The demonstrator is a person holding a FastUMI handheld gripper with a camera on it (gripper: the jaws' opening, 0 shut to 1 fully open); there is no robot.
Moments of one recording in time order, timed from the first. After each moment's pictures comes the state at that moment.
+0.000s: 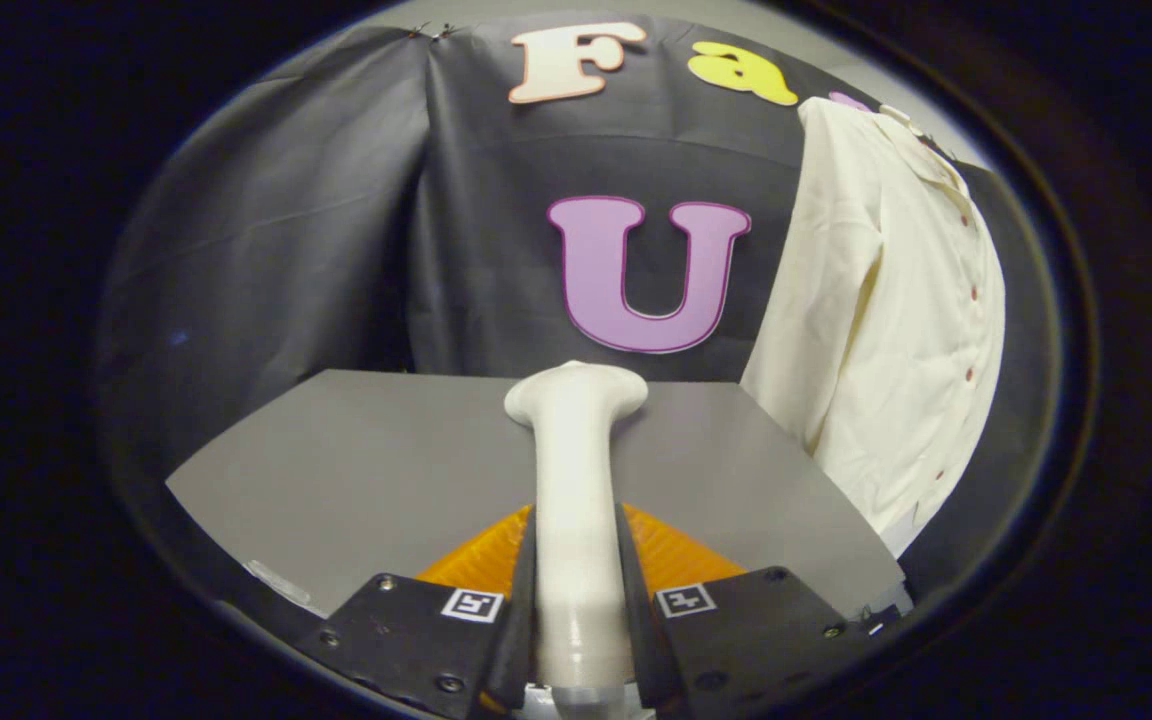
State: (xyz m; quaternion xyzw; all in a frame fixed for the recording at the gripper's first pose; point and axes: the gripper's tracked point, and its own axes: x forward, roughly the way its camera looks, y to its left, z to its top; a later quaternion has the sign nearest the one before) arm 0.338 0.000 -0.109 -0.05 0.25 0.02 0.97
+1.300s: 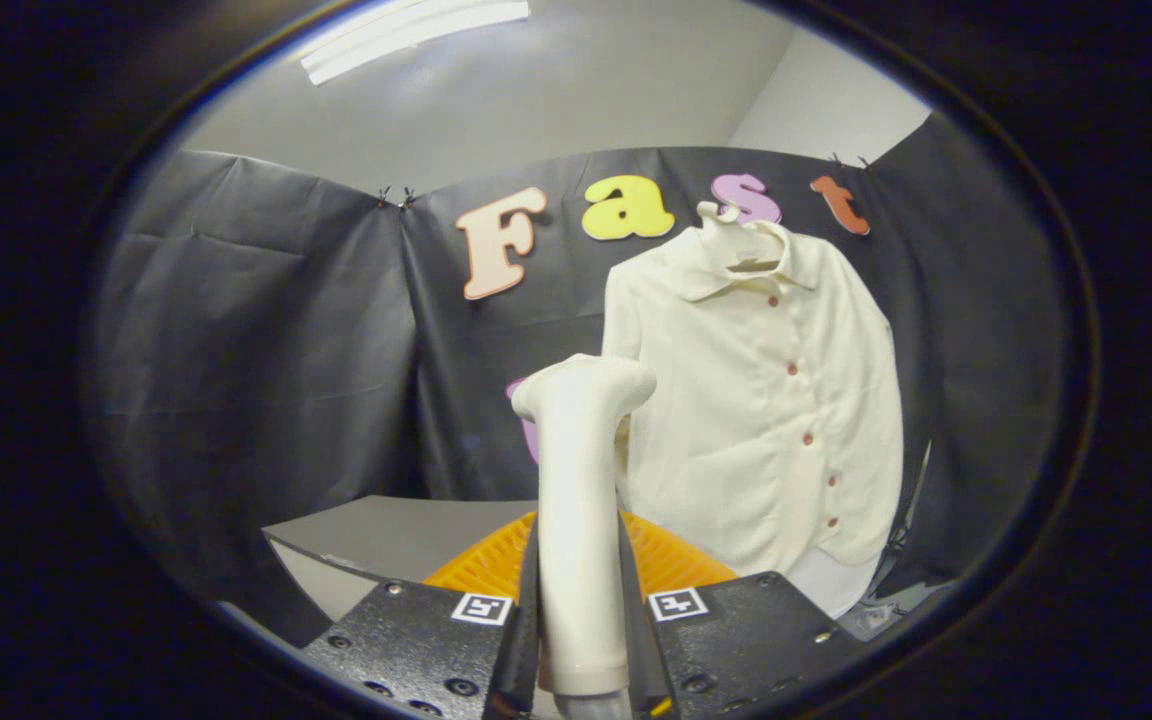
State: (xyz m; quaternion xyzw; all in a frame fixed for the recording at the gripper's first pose) arm 0.205 -0.173 0.043 0.04 0.02 0.03 1.00
